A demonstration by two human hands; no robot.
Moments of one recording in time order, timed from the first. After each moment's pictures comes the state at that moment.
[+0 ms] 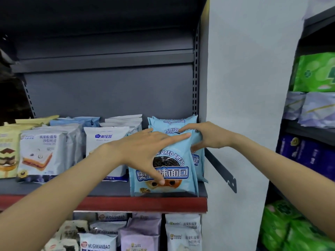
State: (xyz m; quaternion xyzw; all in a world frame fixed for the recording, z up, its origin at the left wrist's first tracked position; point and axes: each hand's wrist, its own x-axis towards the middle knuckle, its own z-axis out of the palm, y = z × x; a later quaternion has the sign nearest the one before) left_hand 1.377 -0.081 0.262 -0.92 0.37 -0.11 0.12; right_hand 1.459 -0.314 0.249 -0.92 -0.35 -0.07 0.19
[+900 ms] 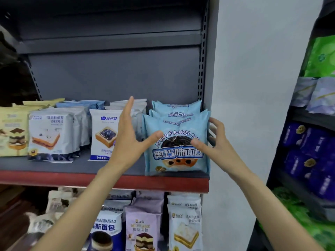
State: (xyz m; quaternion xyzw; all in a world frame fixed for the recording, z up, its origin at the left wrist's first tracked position) left_hand 1.359 -0.063 0.196 -0.82 0.15 -0.32 -0.45; right_hand 1.370 -0.298 0.180 -0.77 -0.23 -0.11 0.59
